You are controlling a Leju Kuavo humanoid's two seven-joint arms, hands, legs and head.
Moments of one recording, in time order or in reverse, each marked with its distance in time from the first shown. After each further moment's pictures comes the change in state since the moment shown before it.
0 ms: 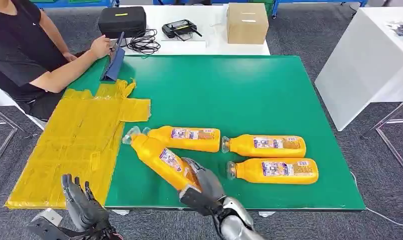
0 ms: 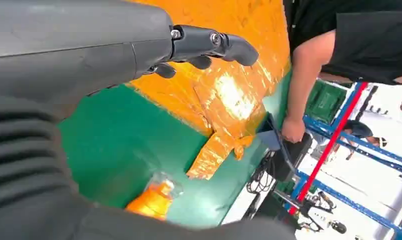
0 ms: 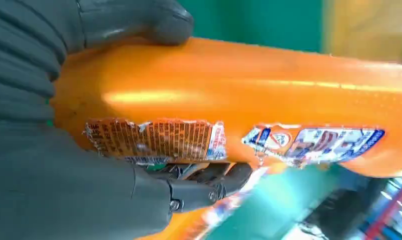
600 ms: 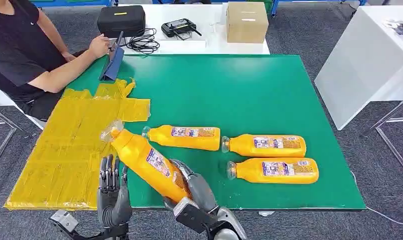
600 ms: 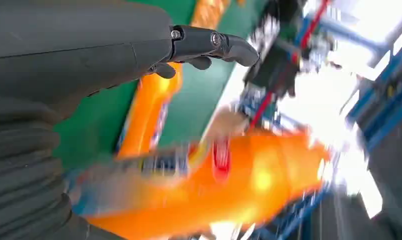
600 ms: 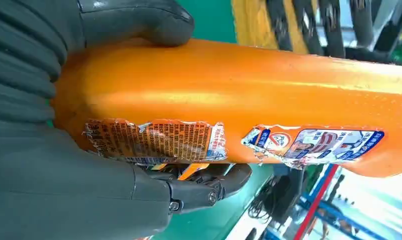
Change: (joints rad) left arm 0.000 -0.009 0.004 0.084 -0.144 -0.668 0.000; right arm 0.114 0.041 -0.039 -0.201 0.059 0.095 -0.055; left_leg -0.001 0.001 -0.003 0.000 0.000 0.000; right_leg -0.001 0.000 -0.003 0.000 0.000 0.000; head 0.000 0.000
